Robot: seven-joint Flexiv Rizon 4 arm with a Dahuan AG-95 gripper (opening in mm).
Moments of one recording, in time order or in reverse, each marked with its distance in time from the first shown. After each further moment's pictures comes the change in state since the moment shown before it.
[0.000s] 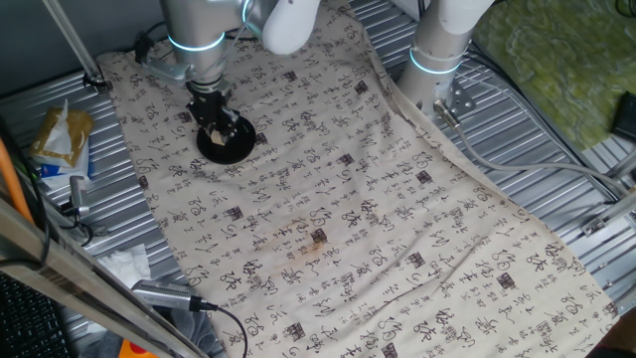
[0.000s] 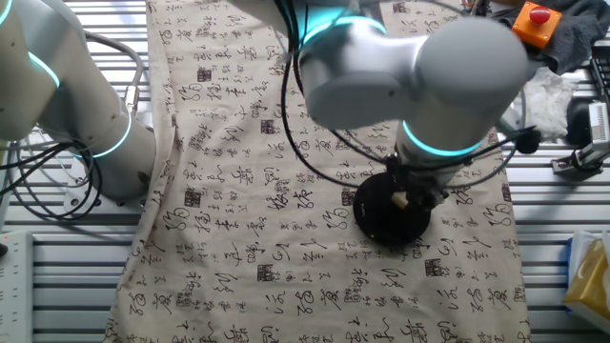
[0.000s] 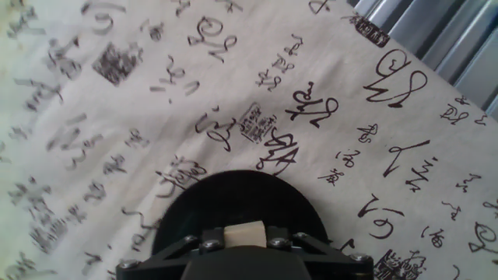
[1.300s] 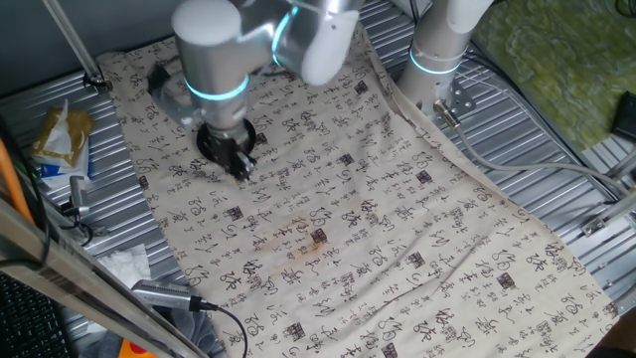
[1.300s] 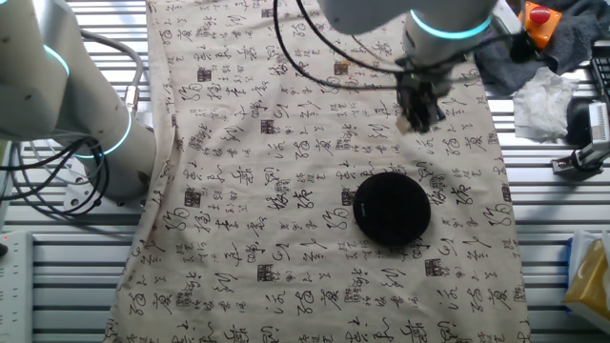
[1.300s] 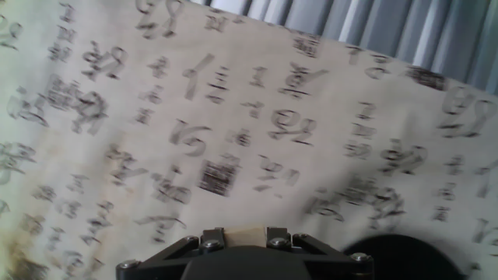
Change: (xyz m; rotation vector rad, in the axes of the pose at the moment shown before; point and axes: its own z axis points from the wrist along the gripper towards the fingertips) arm -0.097 0.112 -0.017 0.007 0.002 0.284
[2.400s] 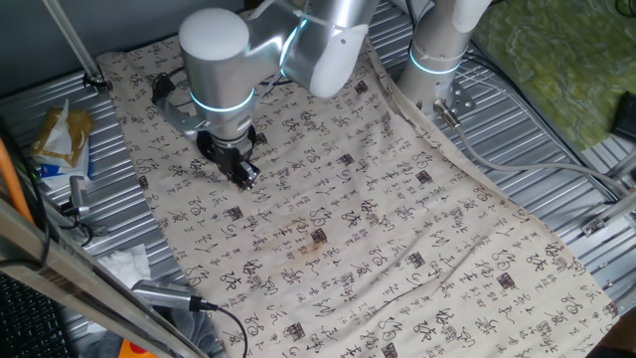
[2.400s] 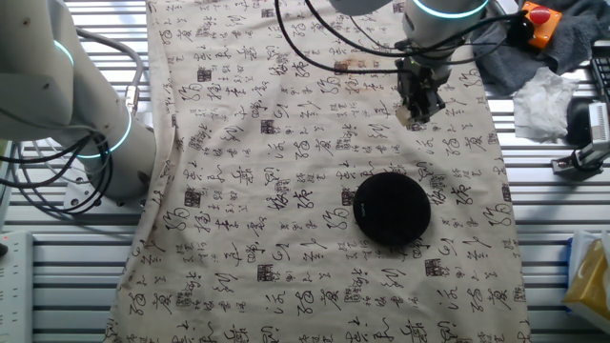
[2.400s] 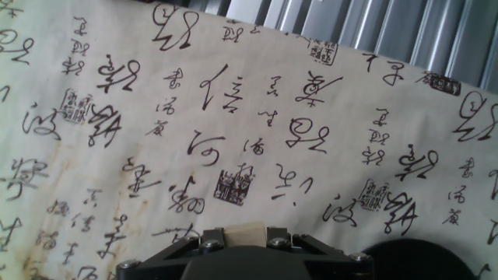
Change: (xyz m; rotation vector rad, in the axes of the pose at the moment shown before) arm -0.005 0.003 -0.003 0.027 -0.016 0.012
